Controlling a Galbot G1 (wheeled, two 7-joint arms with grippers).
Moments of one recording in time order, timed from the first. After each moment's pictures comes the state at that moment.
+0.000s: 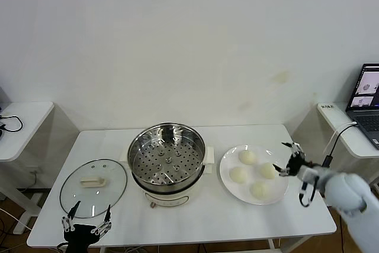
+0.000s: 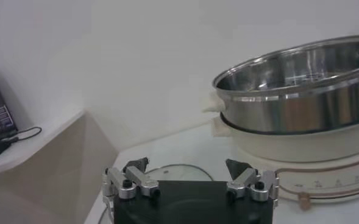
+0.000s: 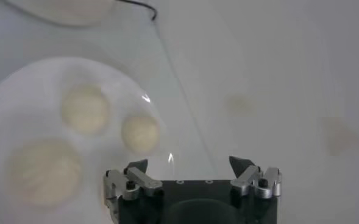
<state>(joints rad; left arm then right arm) 1.93 -1.31 -0.71 -2.24 0.00 0.12 -0.09 -0.71 0.61 0.08 1.61 -0.25 -0.20 -0.69</state>
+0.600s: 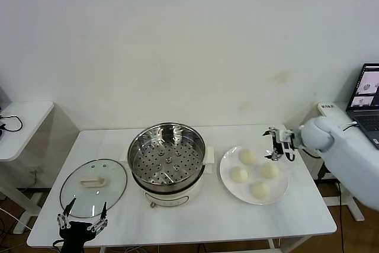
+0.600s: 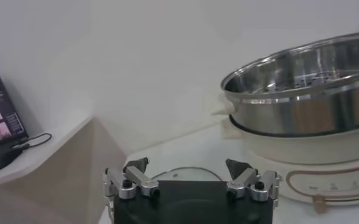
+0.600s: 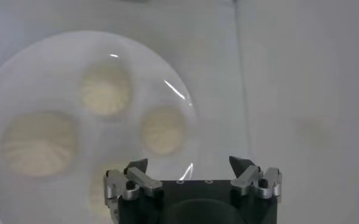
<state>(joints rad) 1.91 -1.31 -0.74 -2.25 0.01 0.13 -0.08 -0.10 0.75 -0.58 1.24 -0.22 -0.19 -0.97</state>
